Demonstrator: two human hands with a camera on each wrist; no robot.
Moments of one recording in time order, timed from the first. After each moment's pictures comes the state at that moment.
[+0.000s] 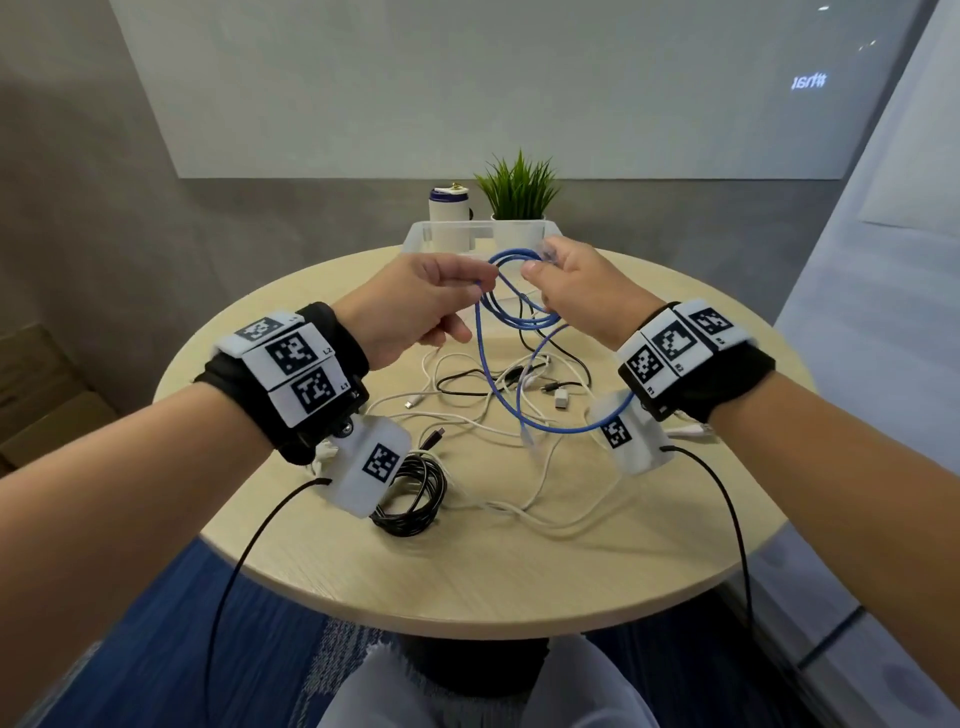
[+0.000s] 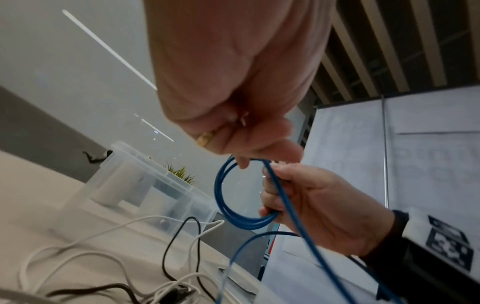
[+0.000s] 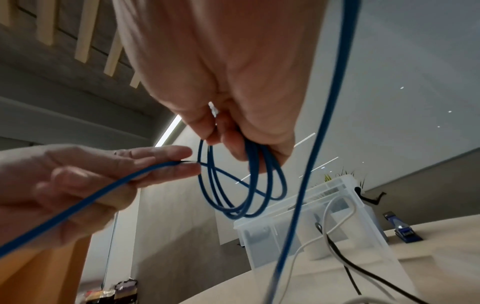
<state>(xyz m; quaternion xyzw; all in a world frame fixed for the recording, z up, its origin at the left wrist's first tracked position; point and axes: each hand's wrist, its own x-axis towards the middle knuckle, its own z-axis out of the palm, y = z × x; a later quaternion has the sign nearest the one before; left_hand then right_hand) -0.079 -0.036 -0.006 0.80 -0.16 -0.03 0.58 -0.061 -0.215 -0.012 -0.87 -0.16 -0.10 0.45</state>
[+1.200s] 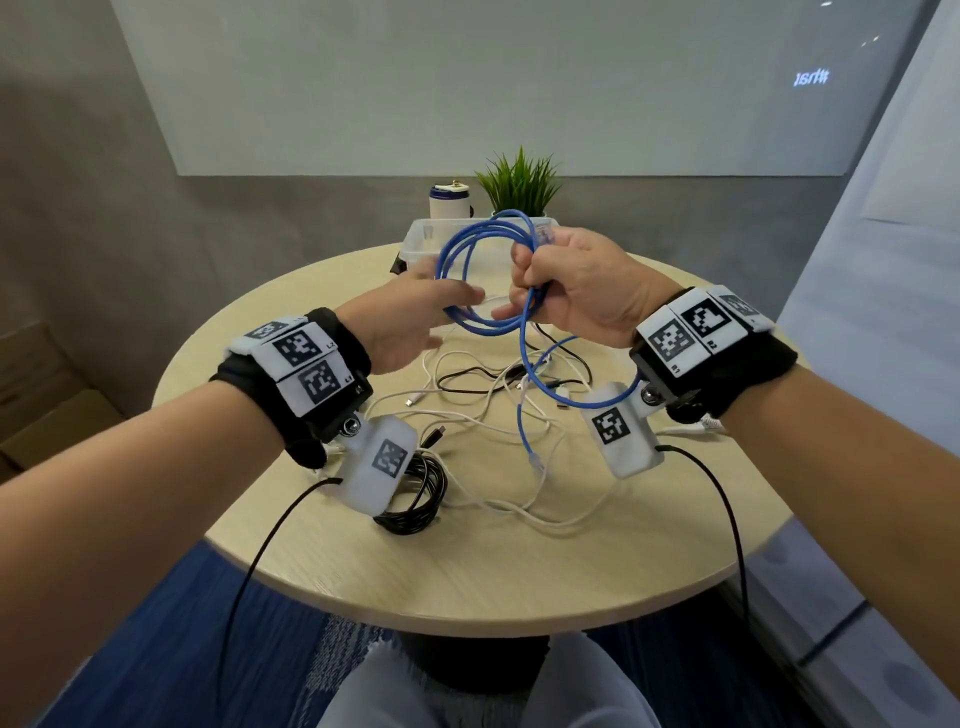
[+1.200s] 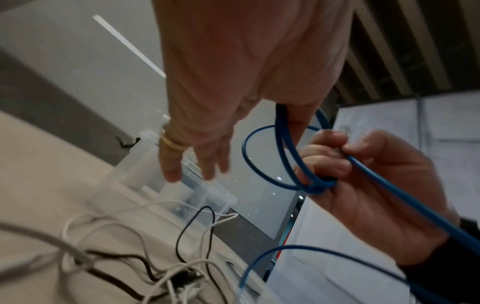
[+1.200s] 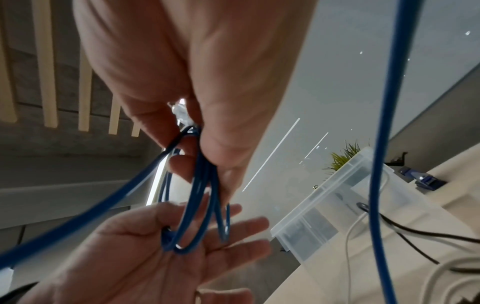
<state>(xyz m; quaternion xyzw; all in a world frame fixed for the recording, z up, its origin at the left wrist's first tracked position) -0.064 -0.036 -0.017 0.77 -0.09 -0.09 0.63 -0.076 -0.209 -0.002 -0.67 -0.23 0.08 0.71</state>
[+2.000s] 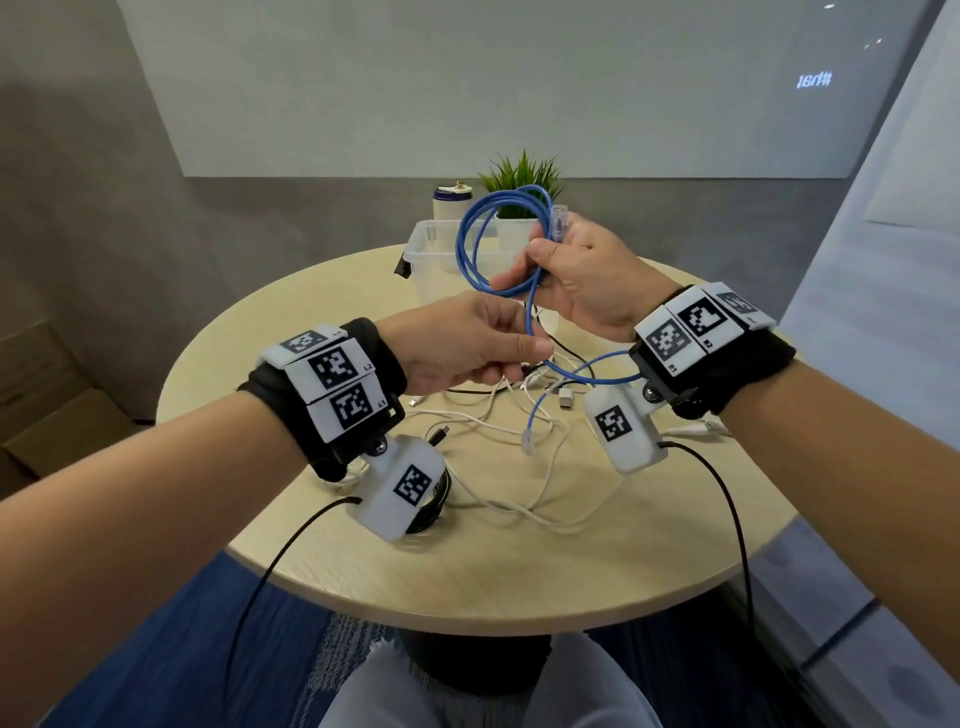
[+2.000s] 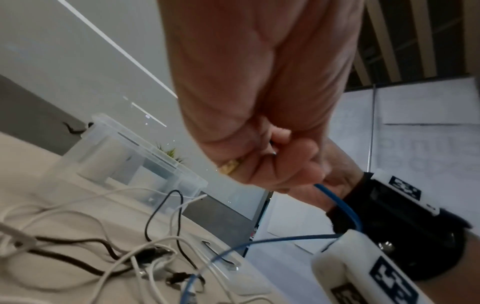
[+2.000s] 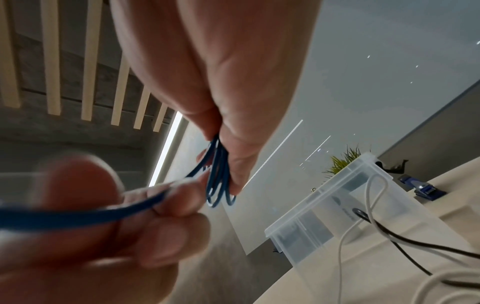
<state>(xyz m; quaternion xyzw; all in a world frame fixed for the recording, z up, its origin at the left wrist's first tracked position) -0.091 -0.058 -0.021 0.79 -0.21 -0.19 0.55 -0.068 -0.209 -0.003 -0.64 -0.22 0.01 0.73</state>
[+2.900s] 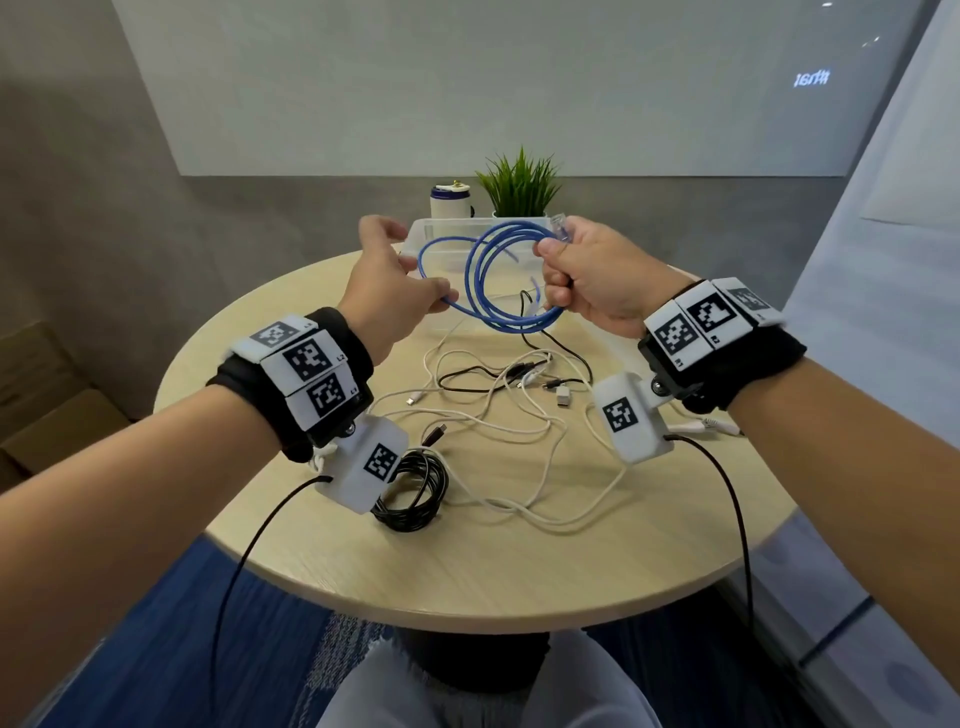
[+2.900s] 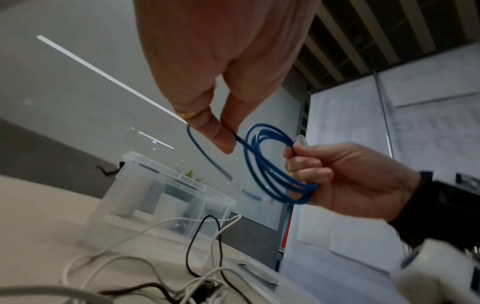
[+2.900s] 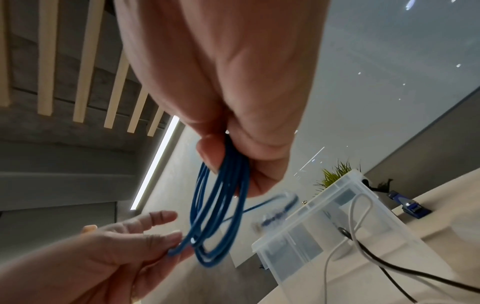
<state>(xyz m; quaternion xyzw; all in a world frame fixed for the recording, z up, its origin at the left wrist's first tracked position) -0.060 -0.027 -0.017 0.76 -0.04 0.15 0.63 -0.063 -0.221 -0.001 -0.74 -0.16 0.00 0.65</state>
